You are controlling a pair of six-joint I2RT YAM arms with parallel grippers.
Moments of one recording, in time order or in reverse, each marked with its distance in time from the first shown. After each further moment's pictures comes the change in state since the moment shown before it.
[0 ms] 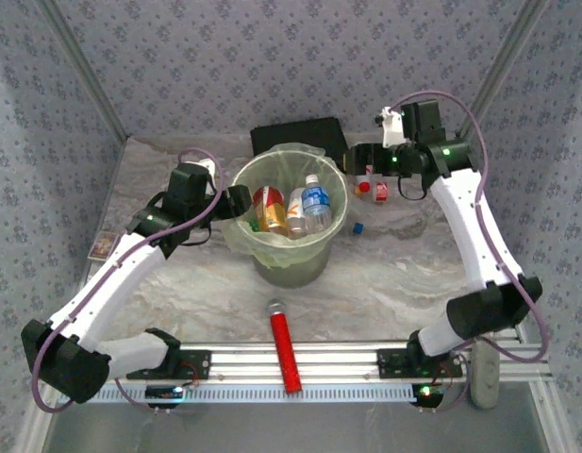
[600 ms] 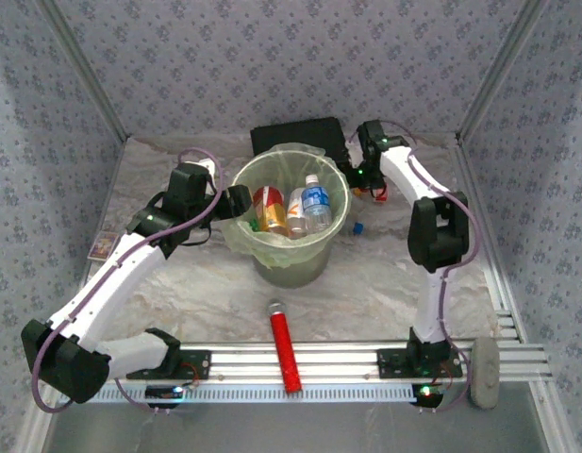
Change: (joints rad) left arm 0.000 0.000 0.000 -0.001 -0.003 0.000; right arm 0.018 0.561 0.078 0.098 0.082 -0.156
